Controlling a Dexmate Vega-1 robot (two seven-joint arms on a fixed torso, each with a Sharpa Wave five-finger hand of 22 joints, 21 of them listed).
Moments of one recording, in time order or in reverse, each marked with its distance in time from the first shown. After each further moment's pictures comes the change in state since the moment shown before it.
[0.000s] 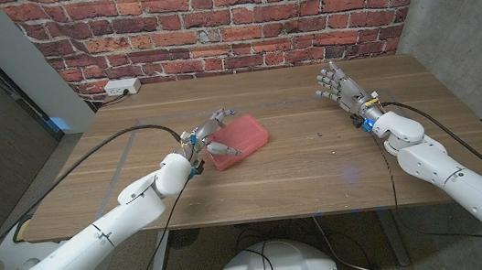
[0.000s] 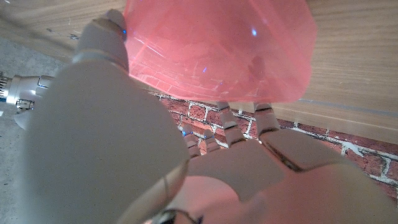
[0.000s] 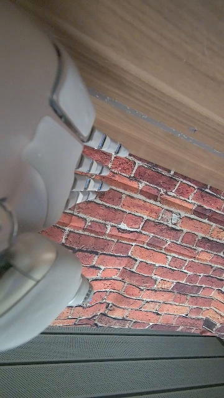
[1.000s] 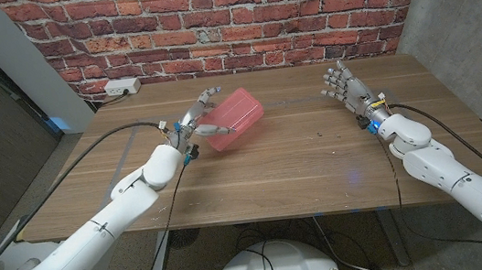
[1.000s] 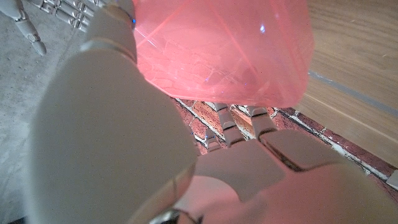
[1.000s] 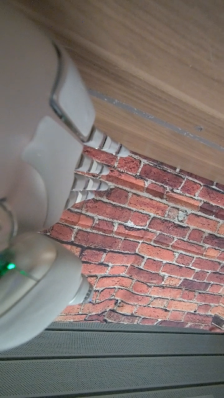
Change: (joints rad) left arm -0.006 -0.085 -0.124 0.117 -0.256 -0.224 0.028; left_hand 0.068 -0.011 -0.003 -0.003 -0.005 -0.012 0.029 -0.024 -0.002 -0.005 0.016 -0.021 0.024 -0.001 -0.022 0.000 0.000 -0.081 -0.081 0.003 0.000; right arm -0.046 -0.015 0.032 -0.027 0.040 0.021 0.016; right_hand 0.004 0.004 -0.007 -0.007 0.000 -0.019 0.000 -0.005 0.000 -0.022 0.019 0.000 0.000 0.000 0.019 0.000 0.000 0.020 0.005 -0.020 0.000
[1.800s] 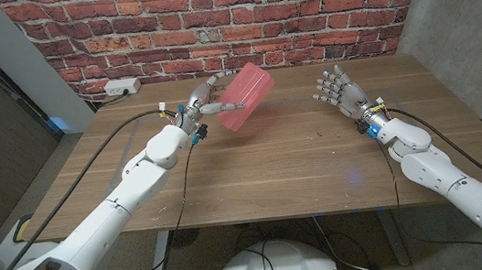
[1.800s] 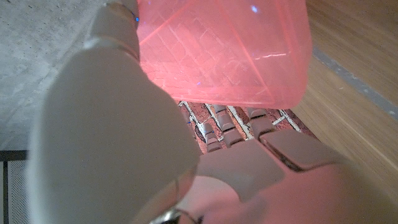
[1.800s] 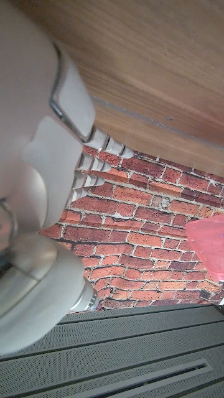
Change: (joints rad) left arm -0.135 -0.118 0.013 0.108 -0.271 -0.059 -0.182; left_hand 0.022 0.004 0.000 0.000 0.004 0.200 0.039 0.096 0.044 0.105 -0.008 0.012 0.009 -0.047 -0.028 0.048 0.001 -0.028 -0.028 0.000 0.000; right arm 0.008 0.030 -0.004 0.055 0.064 0.038 0.145; right_hand 0.040 -0.053 -0.031 -0.039 0.015 -0.107 -0.042 -0.012 0.005 -0.104 0.067 -0.023 -0.002 0.015 0.072 0.000 -0.005 0.091 -0.001 -0.037 0.000
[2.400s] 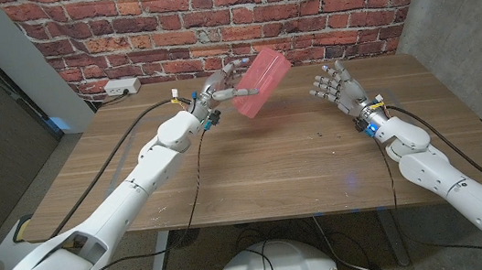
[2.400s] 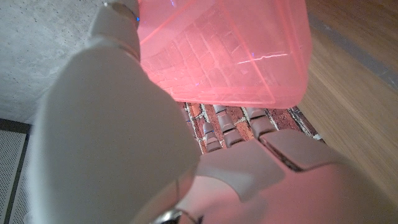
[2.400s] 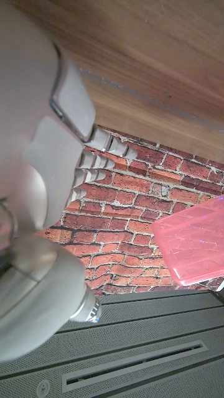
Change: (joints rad) left arm -0.115 -0.099 0.046 0.131 -0.140 -0.050 -0.165; left_hand 0.002 0.003 0.000 0.000 -0.001 0.000 0.000 0.016 0.023 0.012 -0.001 0.000 0.001 -0.004 0.000 0.004 0.000 -0.005 -0.005 0.000 0.000; right arm -0.032 -0.003 0.013 -0.077 -0.001 0.028 -0.020; right_hand 0.026 -0.029 -0.034 -0.018 0.031 0.005 0.005 0.000 0.000 -0.049 0.051 0.003 0.001 0.014 0.048 -0.004 0.000 0.064 0.003 -0.063 0.005
